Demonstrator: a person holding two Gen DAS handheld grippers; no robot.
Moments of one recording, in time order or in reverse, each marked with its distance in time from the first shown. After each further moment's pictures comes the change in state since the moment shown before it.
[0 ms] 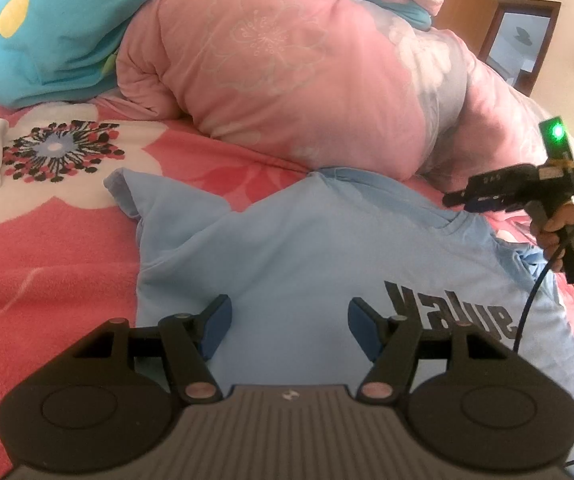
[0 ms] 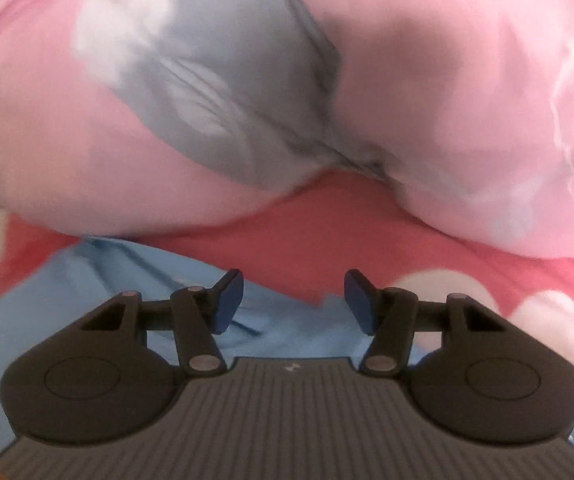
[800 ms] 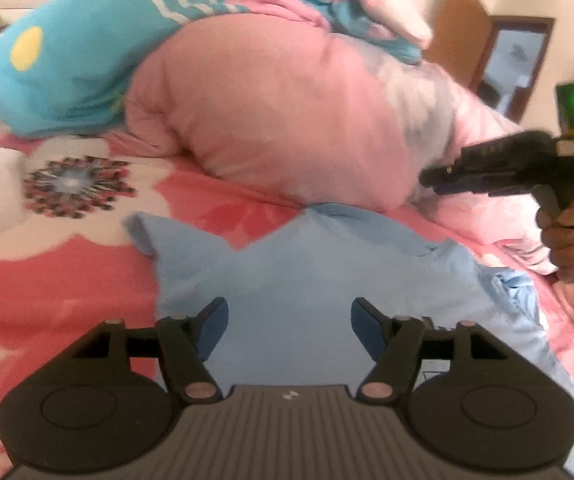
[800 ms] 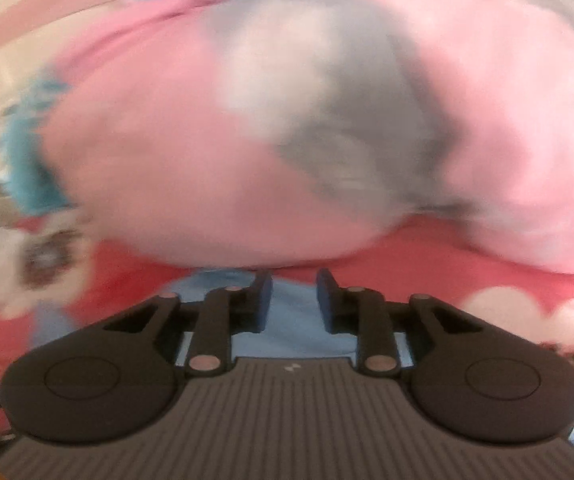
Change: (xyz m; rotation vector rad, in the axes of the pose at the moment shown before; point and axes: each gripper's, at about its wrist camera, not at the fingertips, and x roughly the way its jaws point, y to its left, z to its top) left arm -0.042 -0.006 0.019 -0.014 -0.034 0.023; right arm -0.072 0.084 0.004 -0.034 -0.106 0.151
